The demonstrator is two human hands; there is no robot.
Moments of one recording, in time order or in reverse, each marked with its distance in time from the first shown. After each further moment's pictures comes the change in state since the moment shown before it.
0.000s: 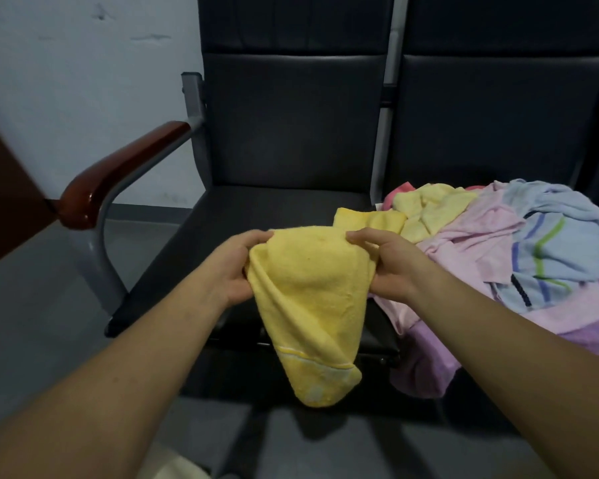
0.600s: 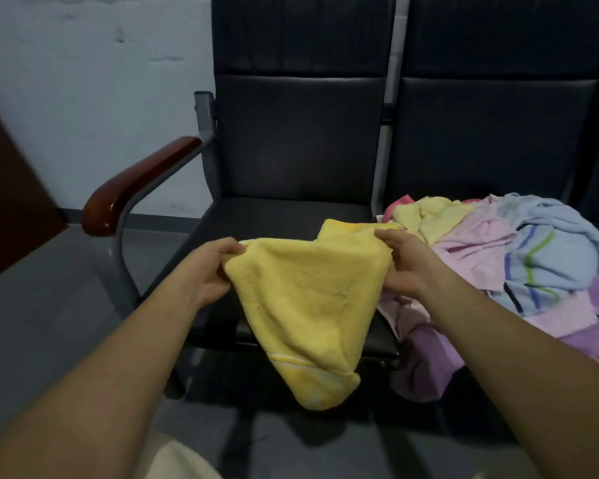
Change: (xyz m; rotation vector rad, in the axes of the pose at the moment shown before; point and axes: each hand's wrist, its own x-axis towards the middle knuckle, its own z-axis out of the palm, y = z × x) left_hand -0.015 0.019 -0.040 0.052 0.136 0.146; right_hand 0.002 -0.016 -0.016 0.138 0.094 -0.067
